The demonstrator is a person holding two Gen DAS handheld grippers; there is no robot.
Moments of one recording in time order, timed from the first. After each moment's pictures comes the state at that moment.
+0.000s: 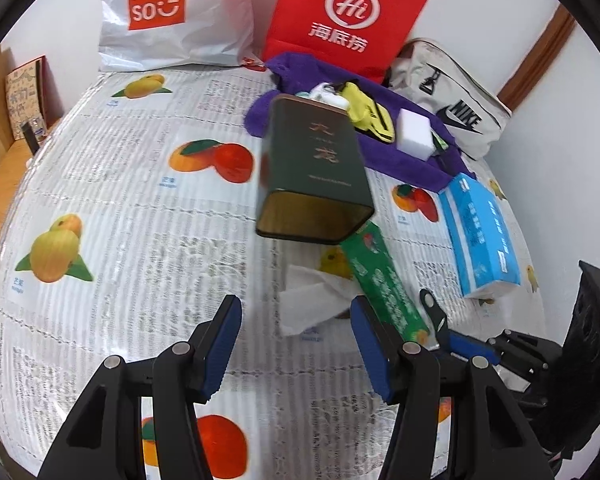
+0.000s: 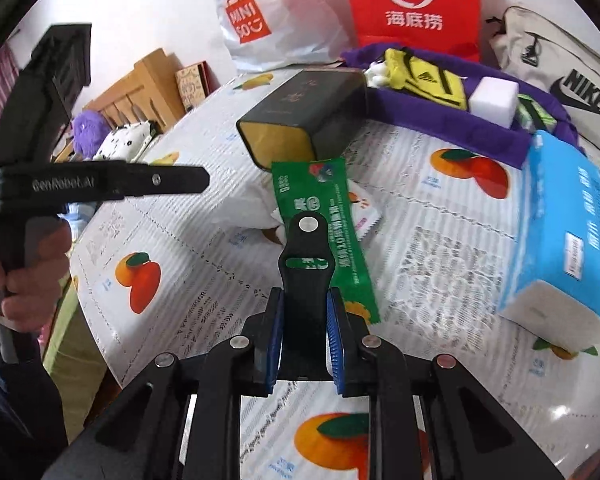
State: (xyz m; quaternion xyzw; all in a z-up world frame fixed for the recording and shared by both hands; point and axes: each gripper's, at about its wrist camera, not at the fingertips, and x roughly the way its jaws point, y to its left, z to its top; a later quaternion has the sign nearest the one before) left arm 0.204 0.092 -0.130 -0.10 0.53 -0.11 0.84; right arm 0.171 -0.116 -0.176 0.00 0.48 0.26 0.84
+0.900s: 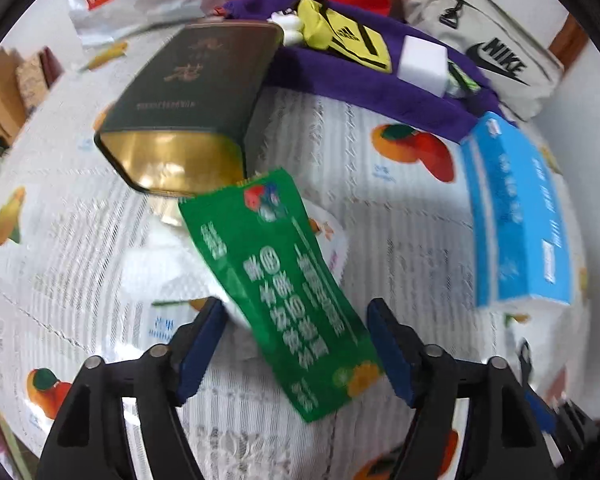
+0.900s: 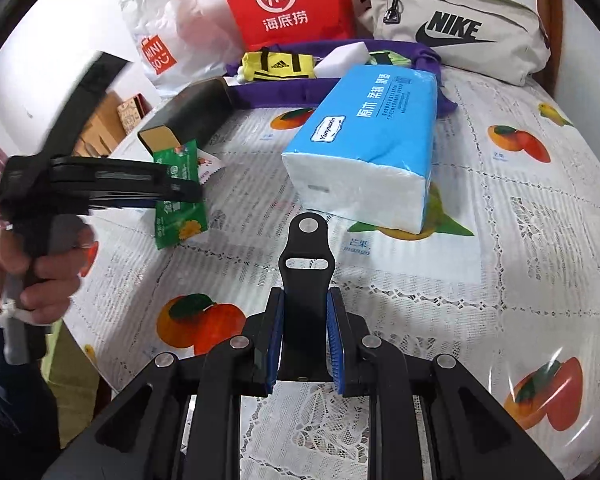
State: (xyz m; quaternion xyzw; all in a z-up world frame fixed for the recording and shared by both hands) left arm 0.231 -0.029 -0.174 -0.04 0.59 0.00 0.81; right arm 0.126 -0.247 -0.195 0.06 0.48 0.17 0.86
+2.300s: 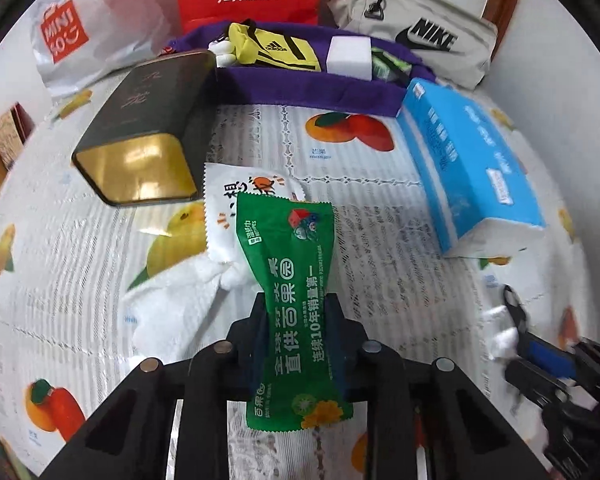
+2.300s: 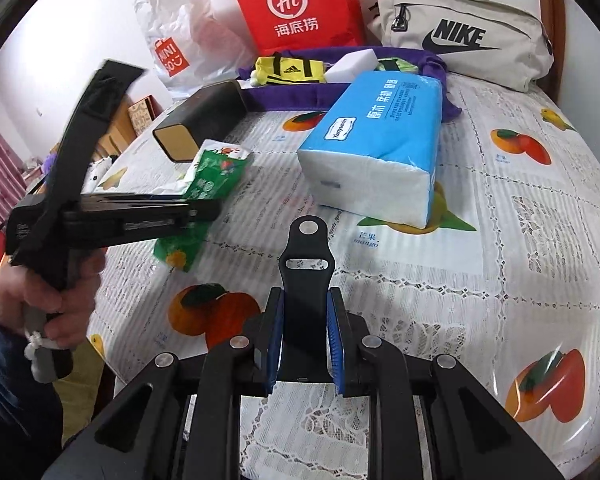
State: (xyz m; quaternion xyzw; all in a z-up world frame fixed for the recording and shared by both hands) left arm 0.187 -0.044 -0.168 -0.01 0.54 -0.09 0.84; right arm 0.117 -0.246 -0.192 0.06 0.46 0.18 0.87
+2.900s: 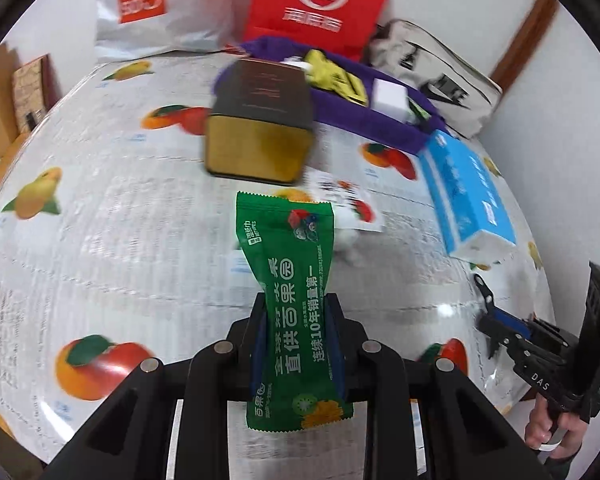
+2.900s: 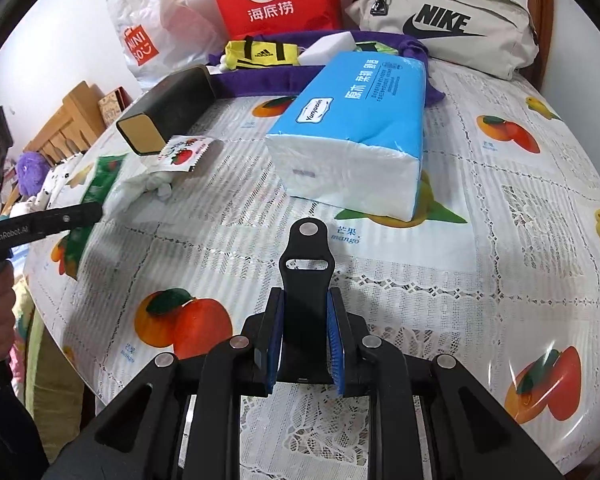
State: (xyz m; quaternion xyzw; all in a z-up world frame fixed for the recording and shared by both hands) left arm 0.153 0.051 -0.148 -0.09 0.52 -0.09 0.85; right arm 0.130 -0.241 -0.203 0.04 0.49 0.13 0.86
